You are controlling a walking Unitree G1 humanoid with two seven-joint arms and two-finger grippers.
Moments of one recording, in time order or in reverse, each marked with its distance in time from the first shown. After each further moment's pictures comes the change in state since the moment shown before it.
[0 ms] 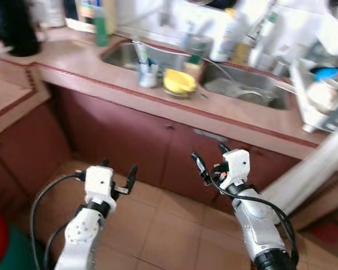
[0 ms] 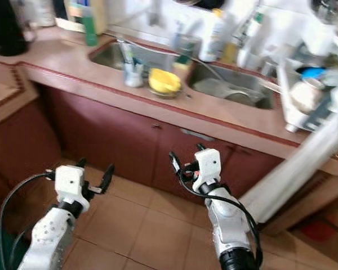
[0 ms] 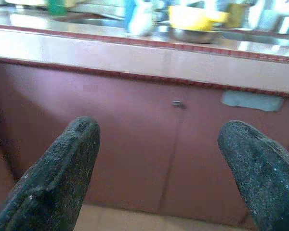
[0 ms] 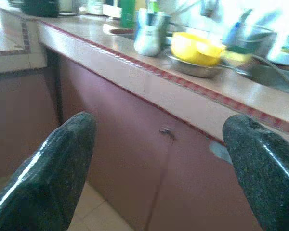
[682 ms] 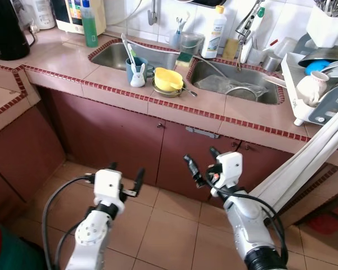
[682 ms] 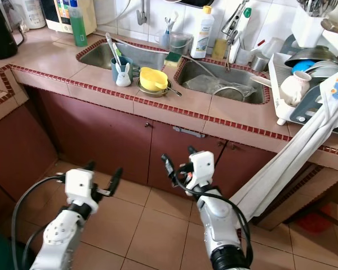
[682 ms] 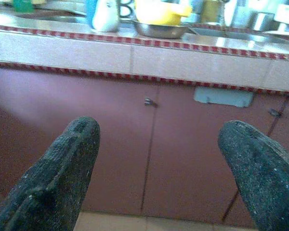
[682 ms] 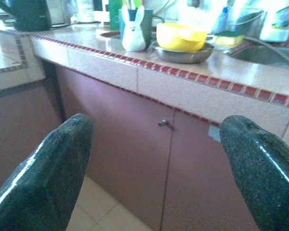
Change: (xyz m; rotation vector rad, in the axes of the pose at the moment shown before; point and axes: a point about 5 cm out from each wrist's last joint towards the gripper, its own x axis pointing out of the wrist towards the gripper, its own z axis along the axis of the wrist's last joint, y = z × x) left arm 0.005 -0.017 -0.012 -0.029 -0.014 -0.035; right arm 0.003 0.007 -0.010 0.109 0.003 0.003
